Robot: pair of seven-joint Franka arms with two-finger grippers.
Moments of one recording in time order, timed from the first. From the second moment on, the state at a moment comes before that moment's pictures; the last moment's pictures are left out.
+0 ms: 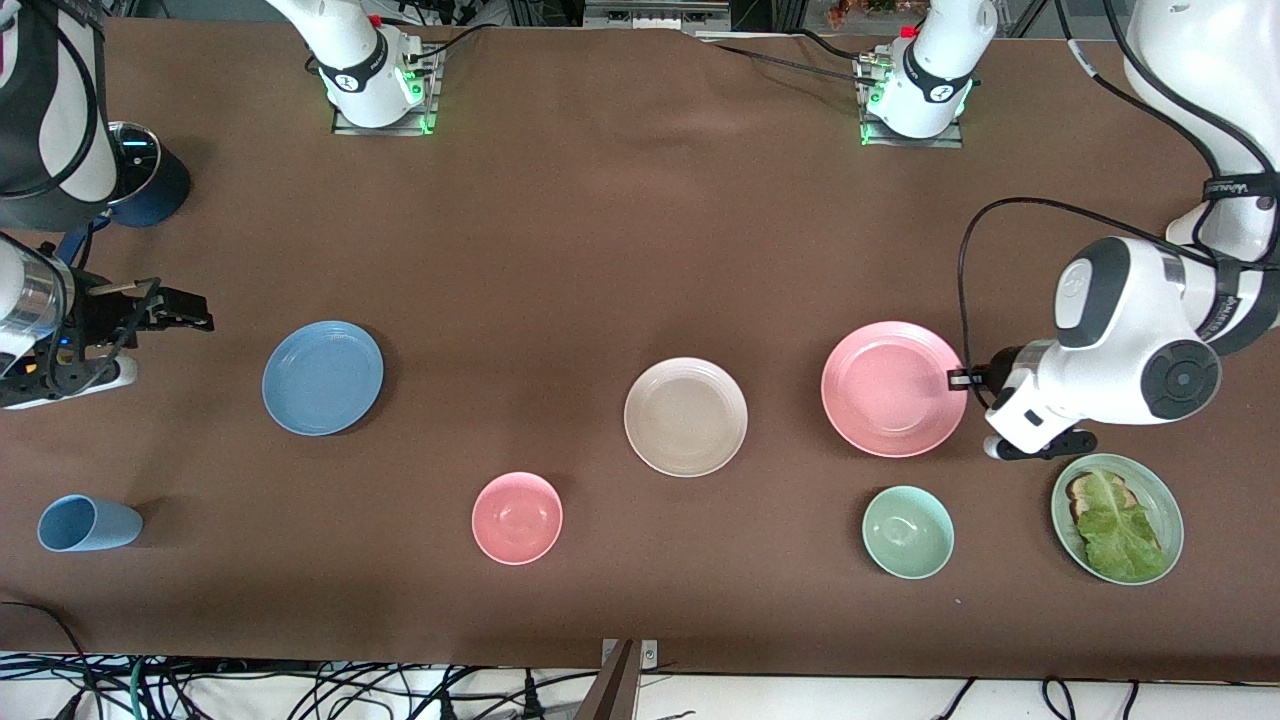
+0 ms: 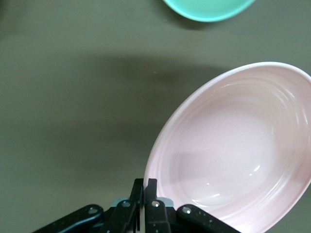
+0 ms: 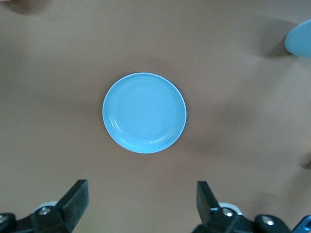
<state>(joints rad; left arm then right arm) 0.12 0.52 -0.28 -1.56 0.03 1.76 -0.28 0.02 0.33 -0.07 -1.45 0.01 1.61 -0.29</state>
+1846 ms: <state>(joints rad) -0.24 0.76 -0.27 -1.45 0.00 2.10 -0.69 -0.05 0.42 -0.07 -1.95 0.00 2.32 -0.27</state>
